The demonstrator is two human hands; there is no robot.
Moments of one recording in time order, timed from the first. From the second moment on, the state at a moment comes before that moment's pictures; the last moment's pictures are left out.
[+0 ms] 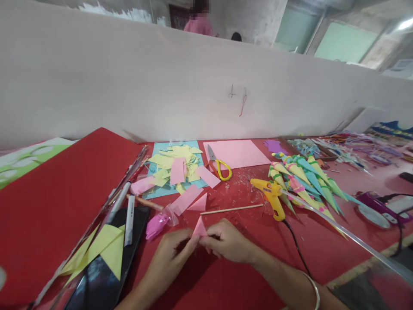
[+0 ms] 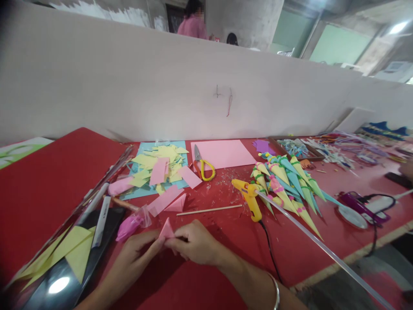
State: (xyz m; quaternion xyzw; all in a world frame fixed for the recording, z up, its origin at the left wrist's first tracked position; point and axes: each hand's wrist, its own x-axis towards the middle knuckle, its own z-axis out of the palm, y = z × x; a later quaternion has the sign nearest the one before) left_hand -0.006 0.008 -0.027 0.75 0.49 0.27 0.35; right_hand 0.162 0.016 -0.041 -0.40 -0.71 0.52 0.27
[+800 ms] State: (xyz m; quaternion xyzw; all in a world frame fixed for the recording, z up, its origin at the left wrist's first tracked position) left_hand -0.003 0.002 -0.025 0.76 0.46 0.38 0.25; right_hand 0.160 0.016 -0.052 -0.30 -0.81 0.45 0.22
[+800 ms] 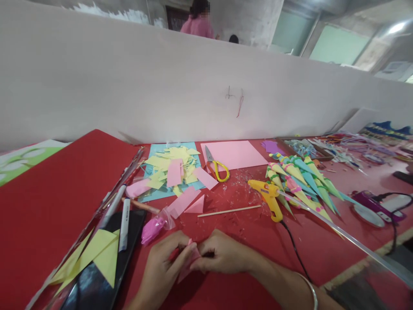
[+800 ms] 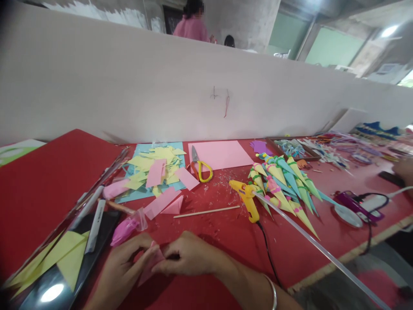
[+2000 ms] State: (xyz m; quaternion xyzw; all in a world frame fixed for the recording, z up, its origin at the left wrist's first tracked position) left_hand -0.009 0.008 -0.030 0.71 0.51 0.32 0.37; right_hand 0.160 0.019 -0.037 -0.41 -0.64 0.55 0.35
